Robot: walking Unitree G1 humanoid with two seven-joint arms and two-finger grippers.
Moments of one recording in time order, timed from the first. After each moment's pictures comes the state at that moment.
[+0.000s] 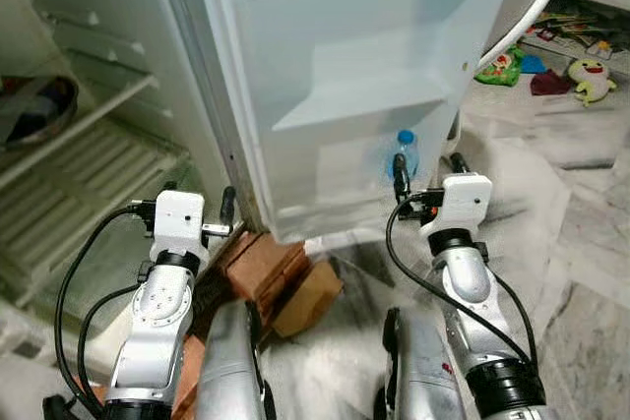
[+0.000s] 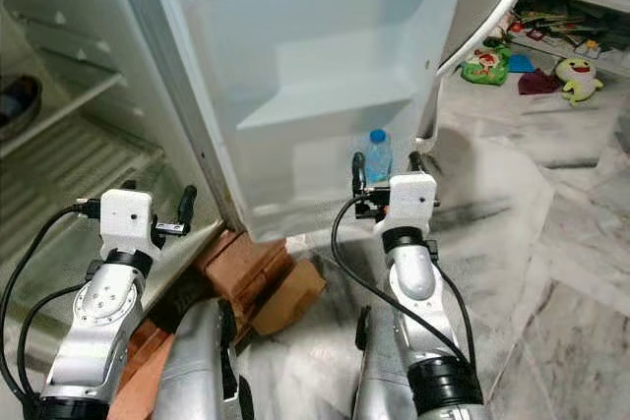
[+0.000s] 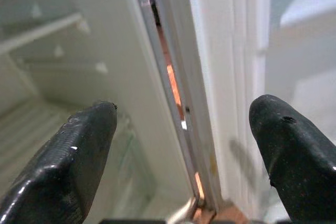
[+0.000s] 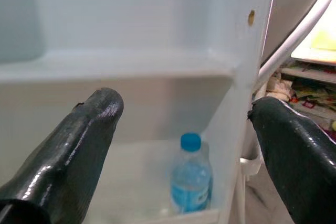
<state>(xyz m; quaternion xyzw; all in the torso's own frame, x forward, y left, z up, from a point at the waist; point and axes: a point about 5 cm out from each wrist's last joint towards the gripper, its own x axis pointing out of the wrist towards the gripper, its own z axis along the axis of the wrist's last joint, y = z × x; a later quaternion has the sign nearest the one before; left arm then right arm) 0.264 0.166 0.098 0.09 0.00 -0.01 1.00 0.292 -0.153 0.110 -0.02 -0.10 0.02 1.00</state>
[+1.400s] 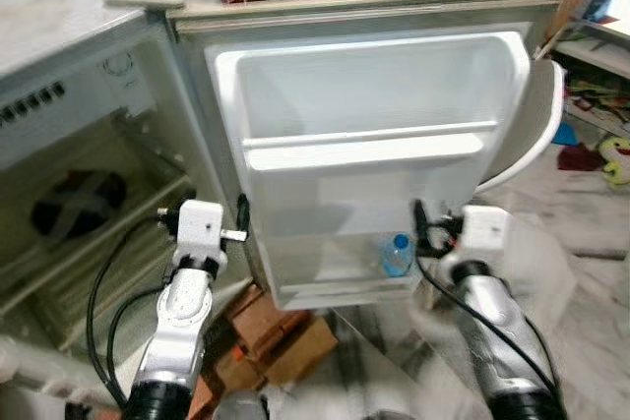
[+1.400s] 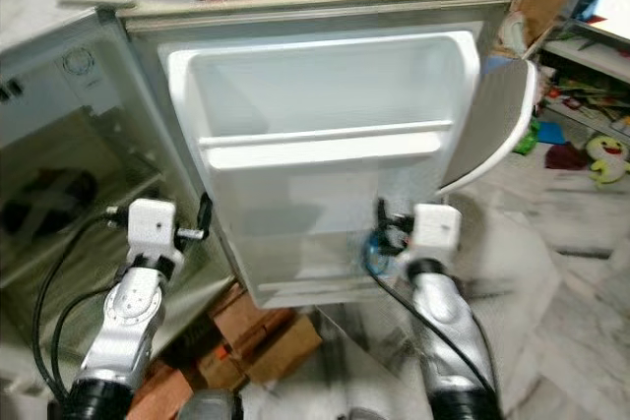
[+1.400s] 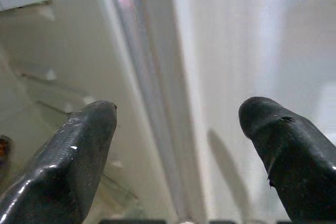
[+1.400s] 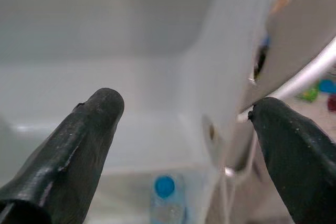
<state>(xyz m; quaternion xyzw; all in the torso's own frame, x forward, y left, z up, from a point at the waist) 0.271 0.142 0.069 0.08 -0.01 -0.06 0.99 0.270 -0.186 0.062 0.02 0.06 -0.01 1.00</state>
